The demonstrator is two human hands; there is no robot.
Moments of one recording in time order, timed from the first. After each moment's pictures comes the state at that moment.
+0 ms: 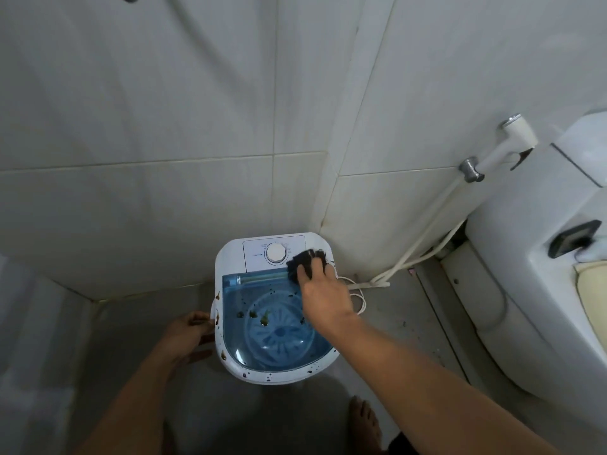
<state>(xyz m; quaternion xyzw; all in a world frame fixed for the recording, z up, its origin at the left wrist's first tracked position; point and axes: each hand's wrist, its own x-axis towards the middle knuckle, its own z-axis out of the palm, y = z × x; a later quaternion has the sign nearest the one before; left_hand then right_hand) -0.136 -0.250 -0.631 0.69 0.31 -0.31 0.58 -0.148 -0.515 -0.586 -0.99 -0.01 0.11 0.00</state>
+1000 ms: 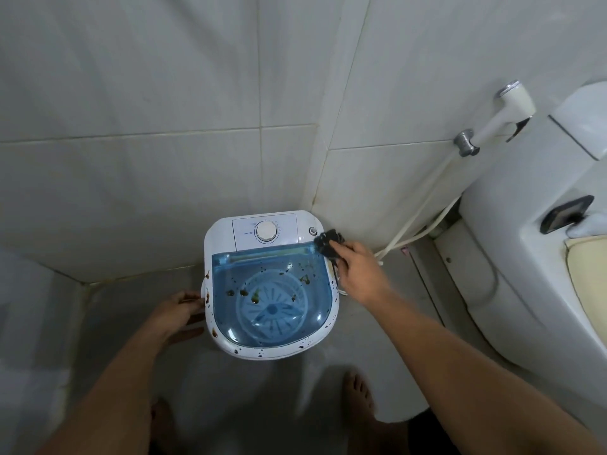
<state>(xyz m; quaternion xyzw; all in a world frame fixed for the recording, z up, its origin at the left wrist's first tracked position) -0.134 -0.244 -0.638 0.69 0.29 -0.32 0.57 -0.164 -0.614 -0.632 -0.97 0.08 0.00 0.24</state>
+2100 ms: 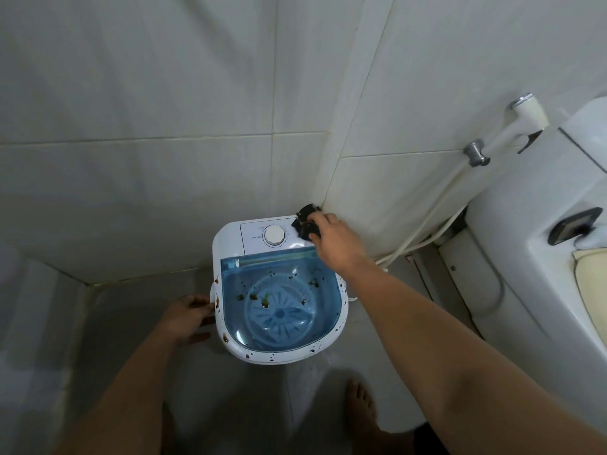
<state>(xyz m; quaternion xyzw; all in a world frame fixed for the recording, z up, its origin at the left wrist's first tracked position) -0.132 -0.251 -0.633 0.70 0.29 -0.33 0.57 -0.081 -0.570 -0.604 -0.98 0.04 0.04 0.16</state>
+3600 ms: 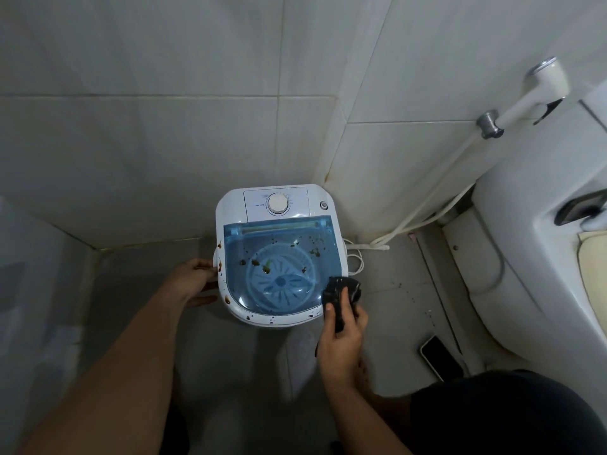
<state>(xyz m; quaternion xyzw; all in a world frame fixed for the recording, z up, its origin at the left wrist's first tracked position) -0.139 -0.257 -0.624 0.69 0.31 -0.31 0.57 -0.310 -0.485 -0.673 -0.77 0.33 -0.20 0.51</state>
